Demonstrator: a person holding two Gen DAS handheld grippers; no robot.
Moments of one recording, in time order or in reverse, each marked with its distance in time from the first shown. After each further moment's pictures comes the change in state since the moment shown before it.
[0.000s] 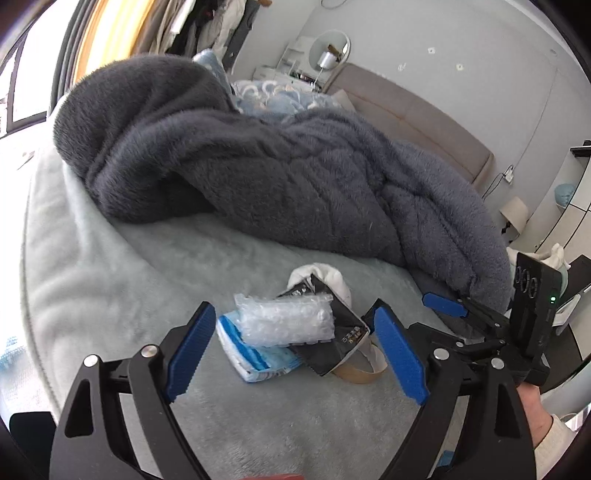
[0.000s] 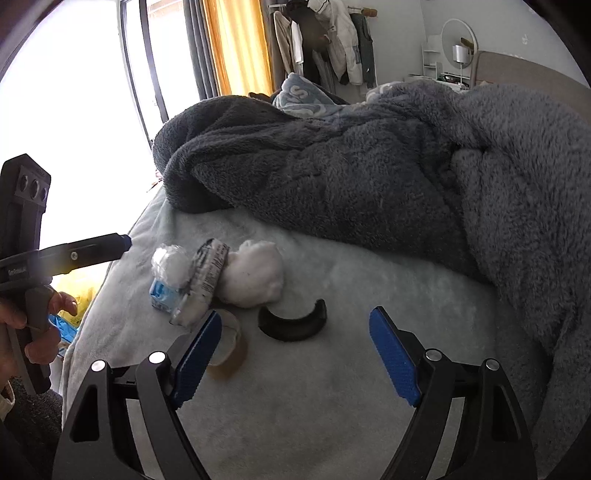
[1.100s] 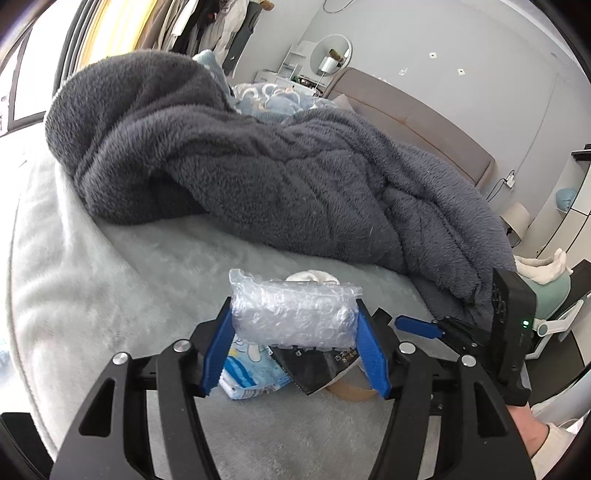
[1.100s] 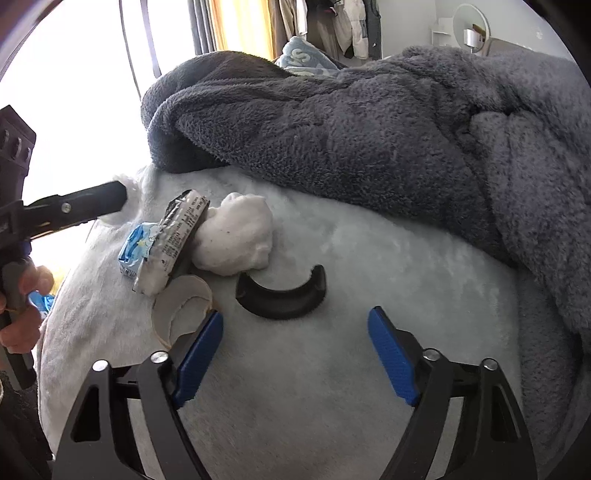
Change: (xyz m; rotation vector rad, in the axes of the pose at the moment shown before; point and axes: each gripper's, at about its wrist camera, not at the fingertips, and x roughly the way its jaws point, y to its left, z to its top) left arm 0.010 -0.006 0.001 -0.007 -0.047 -0.002; right arm 0.045 0.002 -0.010 -0.034 0.115 -0.032
